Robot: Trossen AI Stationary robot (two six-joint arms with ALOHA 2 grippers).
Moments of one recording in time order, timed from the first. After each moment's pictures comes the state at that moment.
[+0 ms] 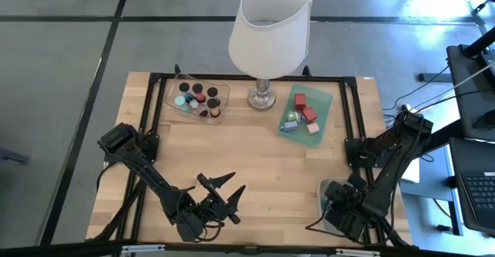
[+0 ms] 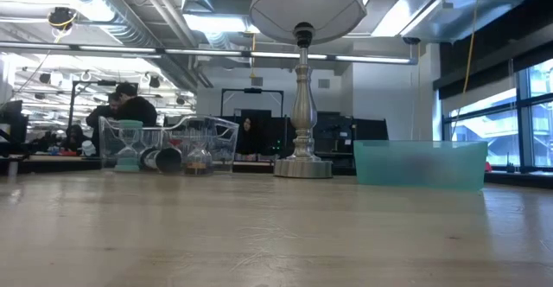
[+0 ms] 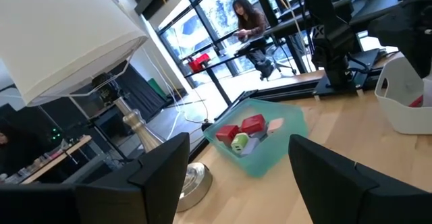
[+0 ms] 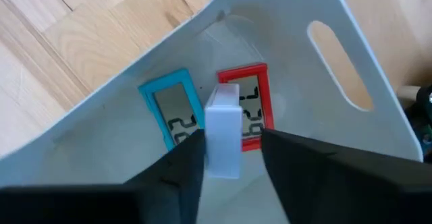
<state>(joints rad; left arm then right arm) -0.77 1.88 1.24 0.55 -1.57 0.38 1.08 1.60 1.07 -1.16 0.14 1.69</state>
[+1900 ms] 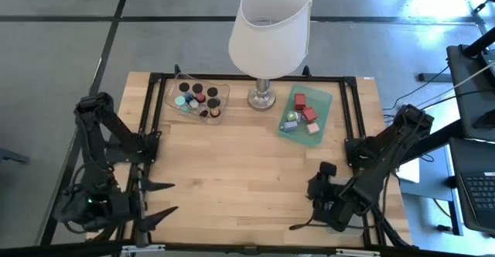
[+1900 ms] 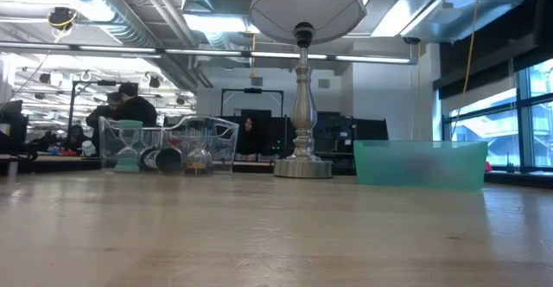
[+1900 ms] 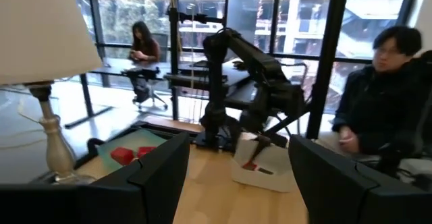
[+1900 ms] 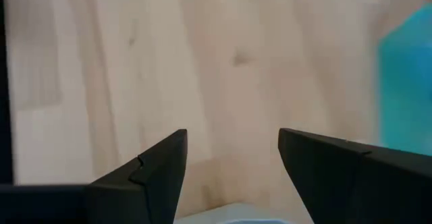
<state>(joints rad) -1.24 1.39 1.20 0.51 -1.57 0.23 0.91 1.53 1.13 -0.99 0.52 1.03</state>
